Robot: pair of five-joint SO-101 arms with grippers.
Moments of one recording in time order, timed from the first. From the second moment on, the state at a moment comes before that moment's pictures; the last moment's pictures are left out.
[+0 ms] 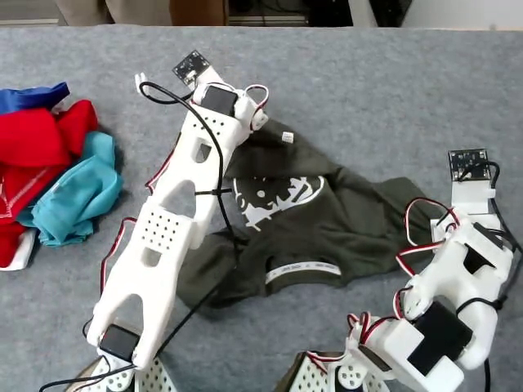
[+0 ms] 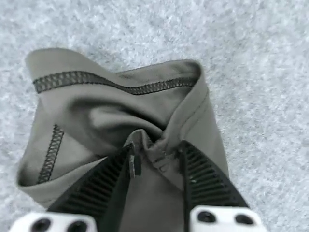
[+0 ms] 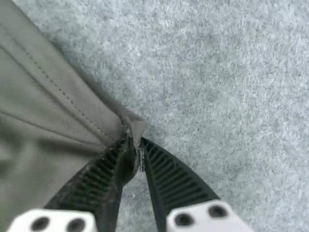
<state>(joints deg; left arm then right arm) 17.8 65.8 -79.7 85.9 51.3 41.1 -8.4 50.7 25.8 34.1</state>
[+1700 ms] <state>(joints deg) -5.6 -2.3 -71.0 100.4 7.2 25.1 -51.8 -13.0 71.2 16.8</state>
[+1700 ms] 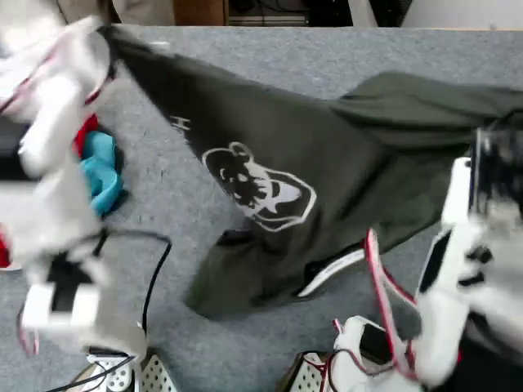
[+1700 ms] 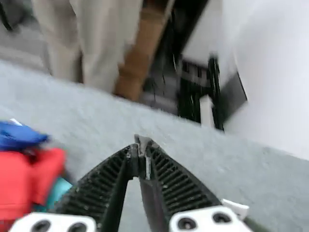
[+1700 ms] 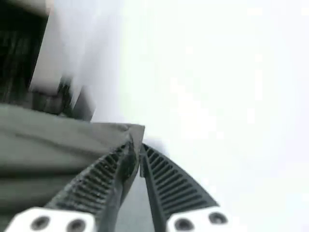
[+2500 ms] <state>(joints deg) -14.9 -72.2 -14.2 94.7 -5.9 24.8 -40.3 -53.2 75.7 34.1</state>
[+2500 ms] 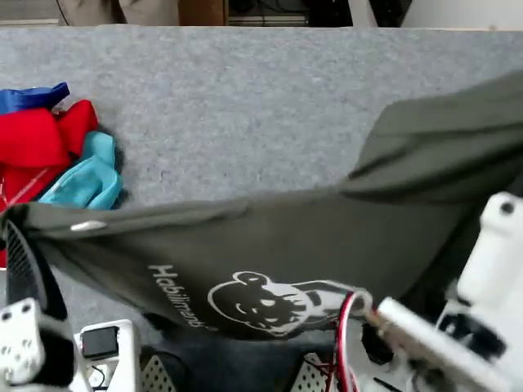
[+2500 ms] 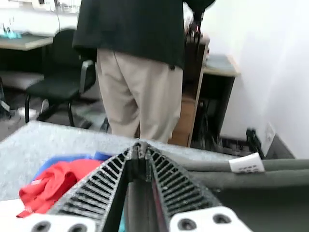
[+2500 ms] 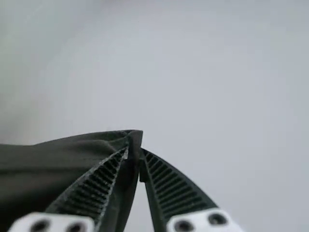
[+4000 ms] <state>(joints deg) -15.0 -88.8 19.1 54.8 -5.9 24.9 -45.4 -50.8 71.1 36.4</state>
